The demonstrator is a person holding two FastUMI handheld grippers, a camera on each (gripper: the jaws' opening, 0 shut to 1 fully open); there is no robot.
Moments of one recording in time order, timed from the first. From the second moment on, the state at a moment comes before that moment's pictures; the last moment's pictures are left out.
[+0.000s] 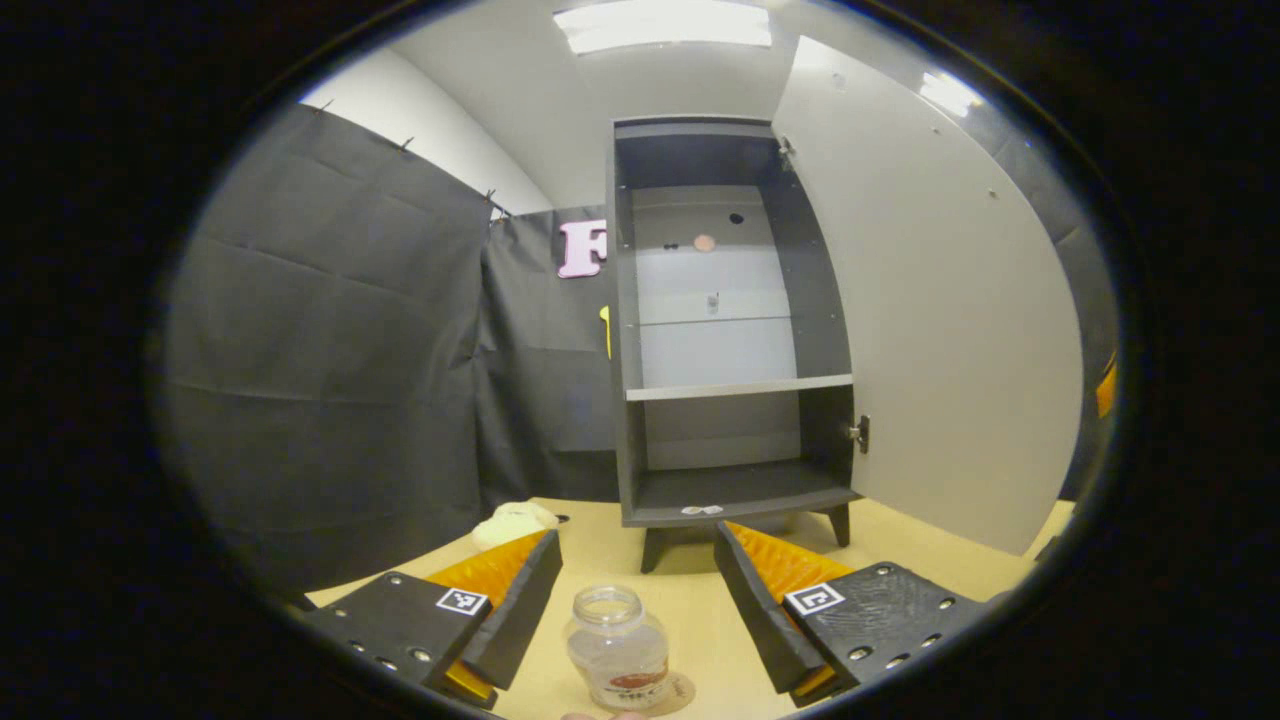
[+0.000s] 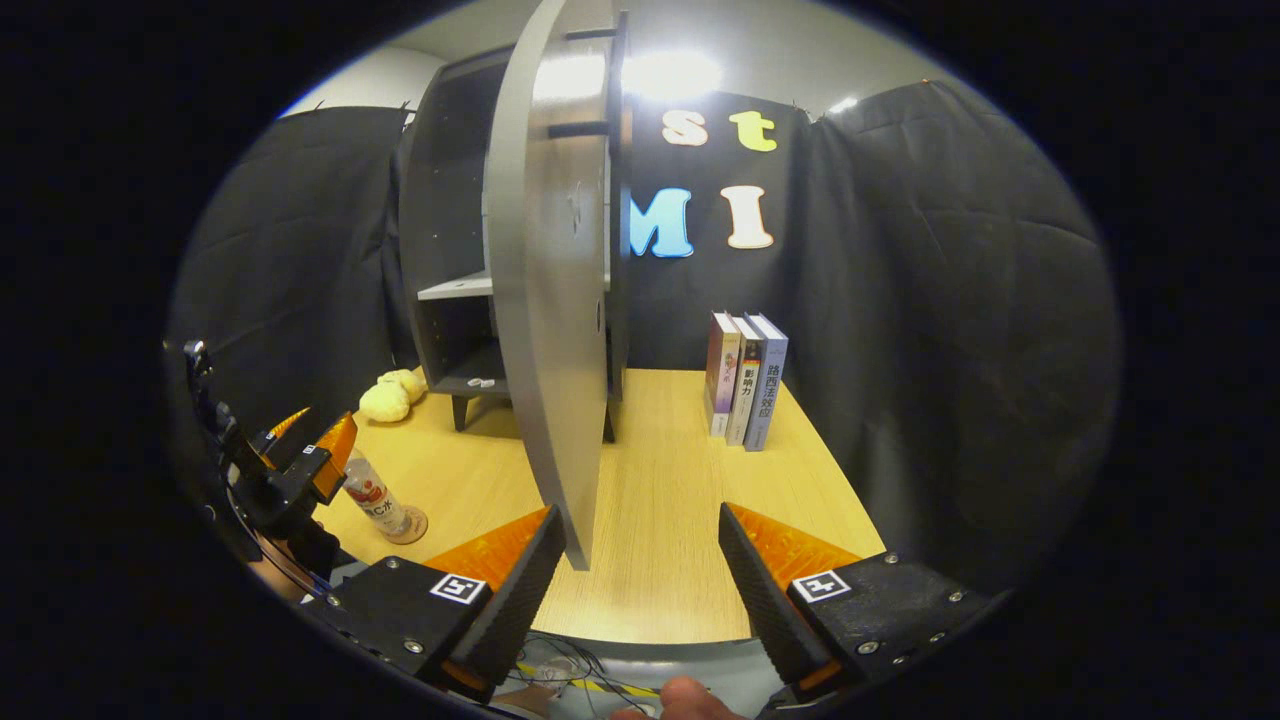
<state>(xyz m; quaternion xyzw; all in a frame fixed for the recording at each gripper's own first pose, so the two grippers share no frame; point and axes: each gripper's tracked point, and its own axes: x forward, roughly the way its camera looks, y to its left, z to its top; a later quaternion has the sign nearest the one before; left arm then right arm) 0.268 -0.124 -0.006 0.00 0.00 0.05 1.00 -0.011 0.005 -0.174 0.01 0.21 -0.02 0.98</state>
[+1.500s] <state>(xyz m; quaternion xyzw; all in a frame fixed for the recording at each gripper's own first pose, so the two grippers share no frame) 0.262 -0.137 0.025 0.01 0.01 -0.07 1.00 0.064 0.031 0.036 0.05 0.00 -0.03 1.00</state>
